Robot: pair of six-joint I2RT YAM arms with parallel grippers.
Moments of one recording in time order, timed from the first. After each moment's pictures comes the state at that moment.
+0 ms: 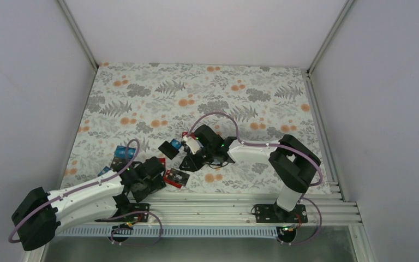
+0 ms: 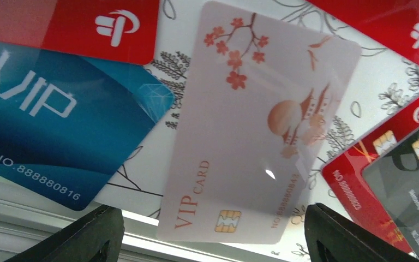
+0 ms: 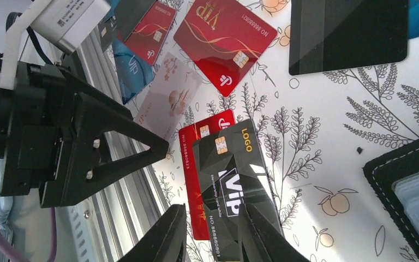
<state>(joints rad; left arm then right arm) -0.88 0.89 0.37 -0.85 -0.01 -1.41 0.95 1.73 0.93 -0.10 -0.57 0.37</state>
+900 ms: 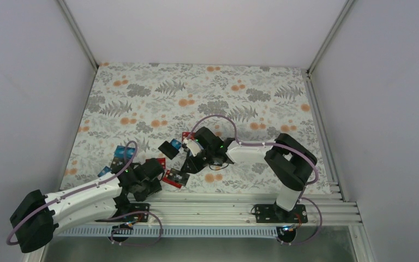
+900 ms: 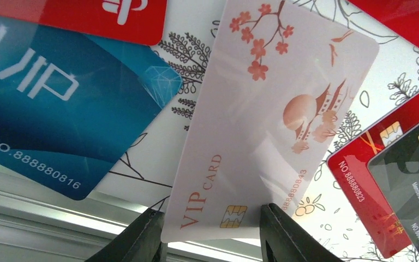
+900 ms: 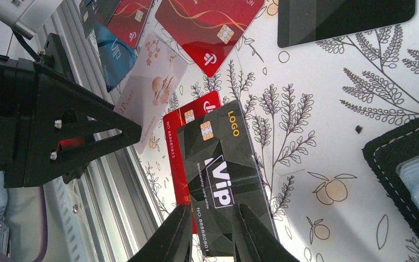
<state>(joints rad) -0.88 0.86 0.34 -0.84 0.00 -1.44 0.95 1.76 0.91 -0.09 -0.58 0.38</state>
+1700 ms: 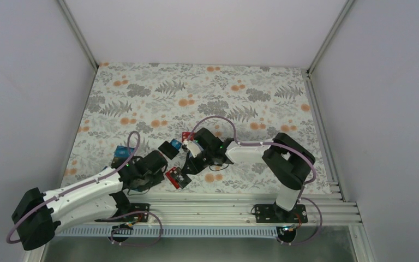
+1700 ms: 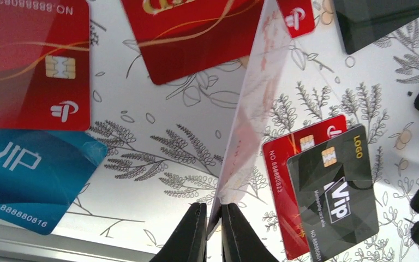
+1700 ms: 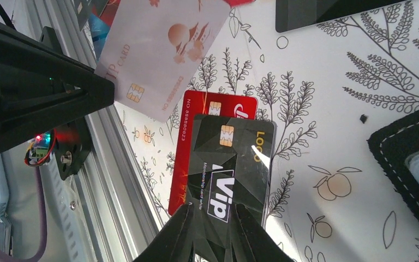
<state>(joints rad) -0.88 0.89 0.47 -0.85 -0.12 -1.34 0.95 1.78 0.91 -0.09 -0.60 0.38</state>
